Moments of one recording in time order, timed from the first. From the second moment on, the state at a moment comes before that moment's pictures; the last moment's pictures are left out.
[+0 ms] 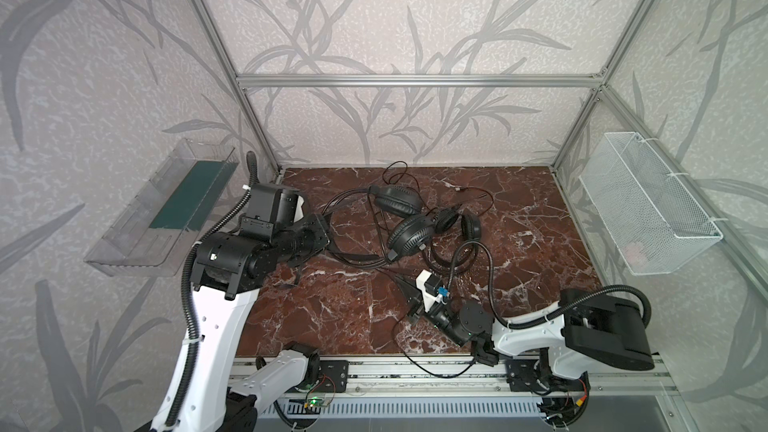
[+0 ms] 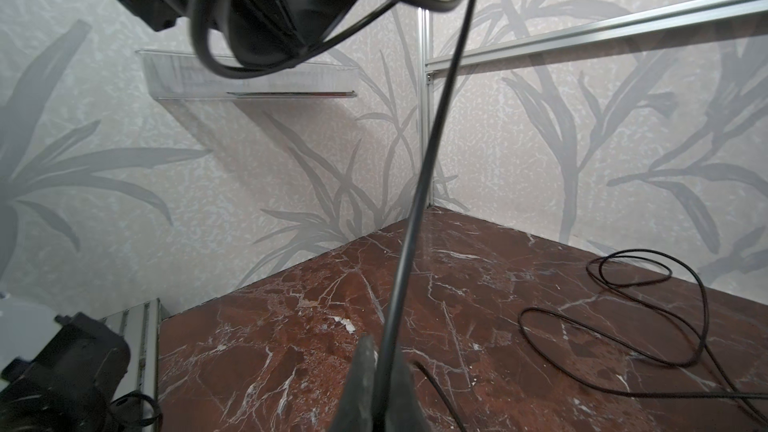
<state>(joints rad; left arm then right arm) -0.24 1.05 1.62 -1.39 0.14 -0.80 1.36 1.55 0.45 1.30 0.42 0.00</state>
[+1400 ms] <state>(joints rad) -0.25 1.06 1.68 -1.26 0.12 -1.00 1.12 1.83 0.68 1.17 0.23 0.01</state>
